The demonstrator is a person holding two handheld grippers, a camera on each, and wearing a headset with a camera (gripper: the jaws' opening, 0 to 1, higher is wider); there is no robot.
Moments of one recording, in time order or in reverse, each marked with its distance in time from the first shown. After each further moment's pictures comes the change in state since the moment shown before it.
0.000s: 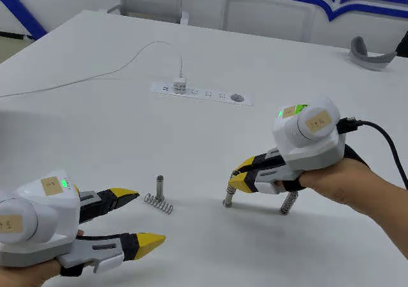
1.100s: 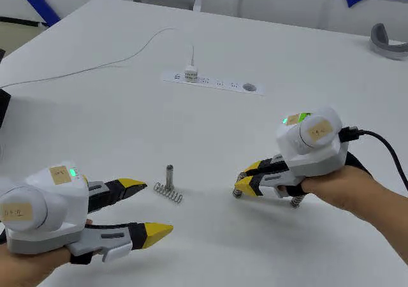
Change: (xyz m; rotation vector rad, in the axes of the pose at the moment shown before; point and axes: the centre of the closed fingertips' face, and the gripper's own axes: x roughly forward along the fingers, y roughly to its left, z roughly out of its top) left arm -0.002 0.000 -0.002 -0.020 0.012 0.019; right arm 0.020 0.002 -0.023 0.043 0.020 0.022
